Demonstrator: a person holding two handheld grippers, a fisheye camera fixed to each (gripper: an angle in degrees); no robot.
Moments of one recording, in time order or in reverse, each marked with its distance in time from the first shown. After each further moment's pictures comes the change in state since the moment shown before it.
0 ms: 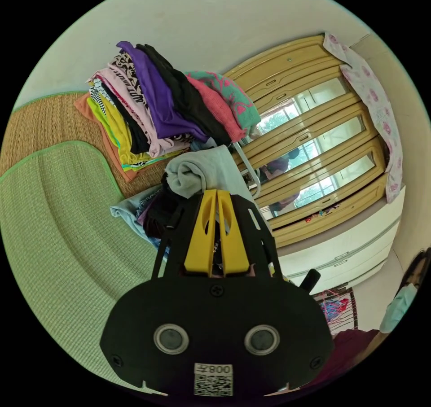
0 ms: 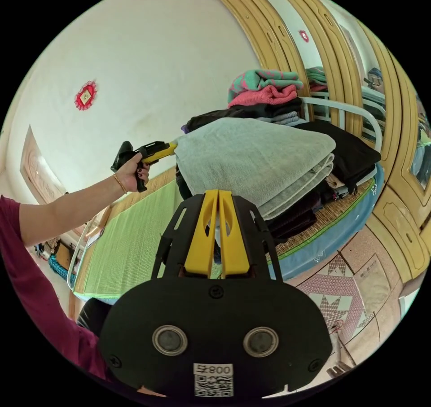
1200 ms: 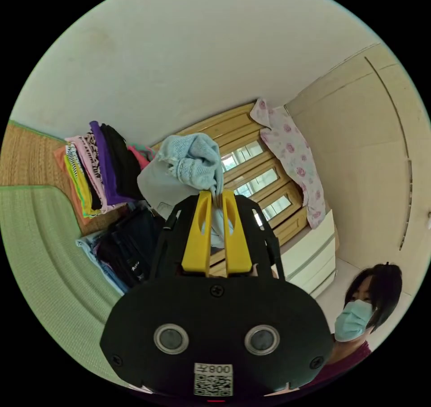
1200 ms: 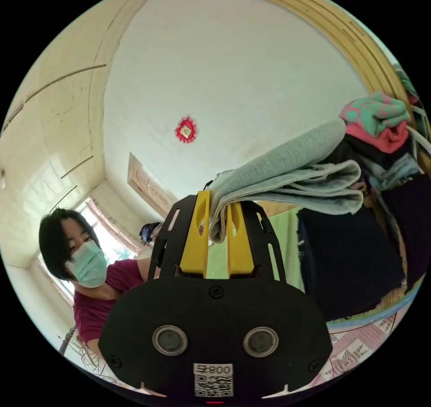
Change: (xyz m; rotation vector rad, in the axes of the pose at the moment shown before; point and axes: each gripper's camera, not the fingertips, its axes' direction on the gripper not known) left arm 0.190 0.046 -0.602 0.368 0.435 -0.002; right arm -0.169 -0.195 -0.017 -0.072 -0.793 -0.025
